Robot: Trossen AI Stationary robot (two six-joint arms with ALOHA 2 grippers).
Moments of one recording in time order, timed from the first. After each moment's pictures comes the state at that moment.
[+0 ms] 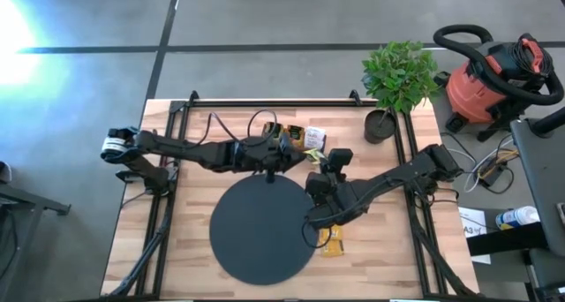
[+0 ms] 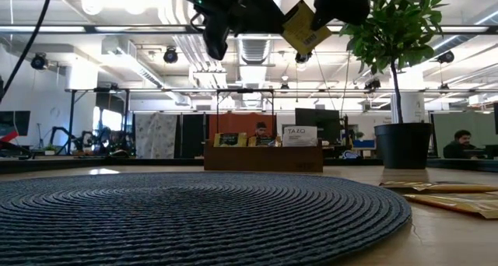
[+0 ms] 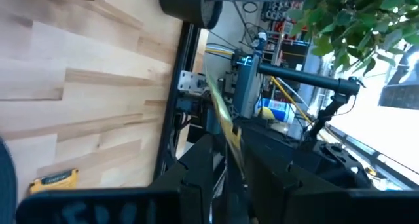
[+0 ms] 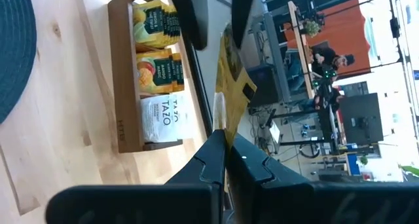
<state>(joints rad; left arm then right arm) -0.02 1.53 1.12 0.15 -0.25 -1.79 0.38 1.87 1.68 -1.50 1.10 0.58</state>
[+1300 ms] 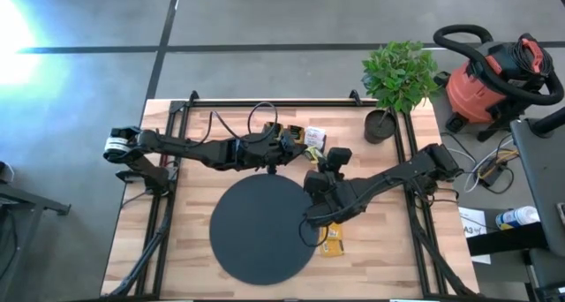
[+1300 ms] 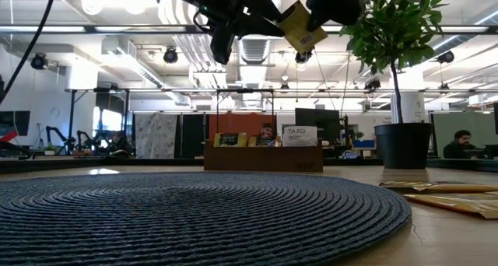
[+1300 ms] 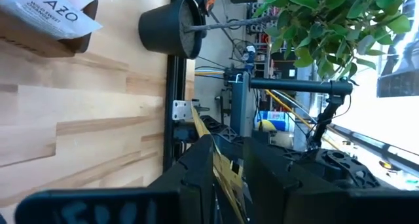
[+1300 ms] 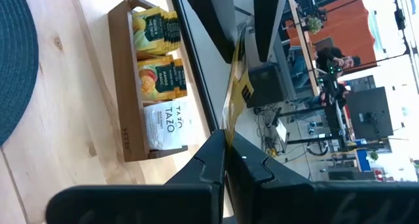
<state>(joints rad) 0.01 1.55 1.13 0.22 -0.32 -1.62 0.37 1.87 1.68 -1.45 1.10 0.58</state>
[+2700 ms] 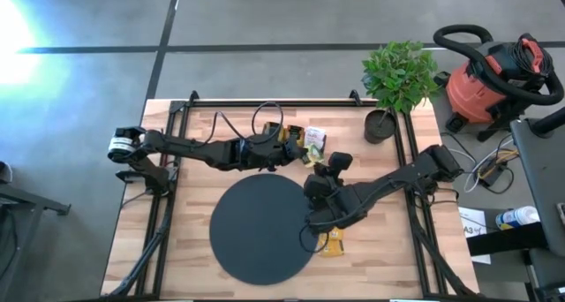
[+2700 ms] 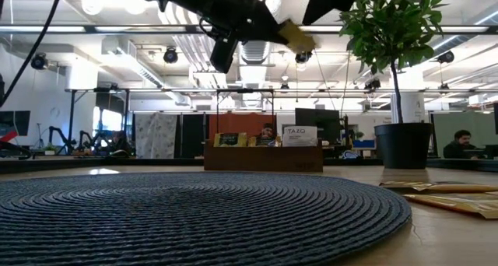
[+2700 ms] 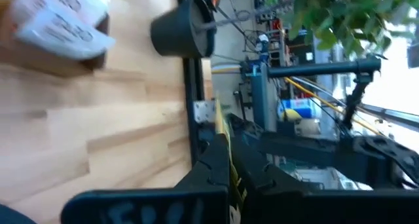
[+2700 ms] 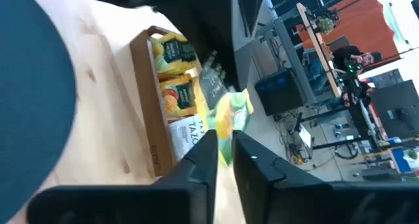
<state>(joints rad) 0.02 1.59 1.12 0.21 -0.29 -1.47 0.41 1.86 1.68 -1.38 1.09 0.64</state>
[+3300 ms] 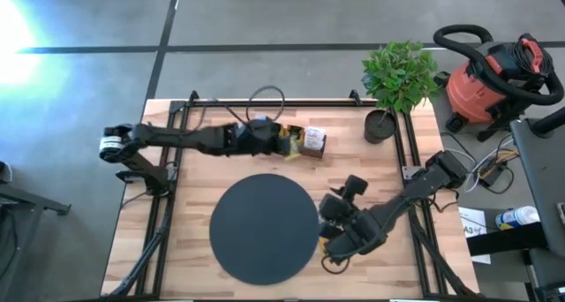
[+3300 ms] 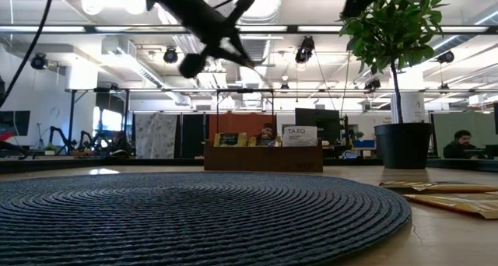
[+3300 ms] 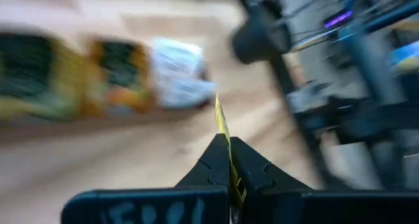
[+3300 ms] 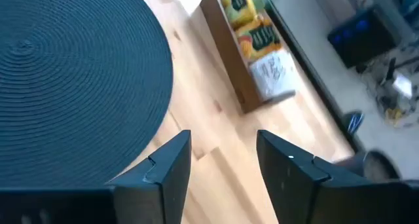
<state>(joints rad) 0.15 1.50 1.14 -0.18 -0.22 -1.06 0.59 1.85 1.68 -1.47 0.84 1.06</state>
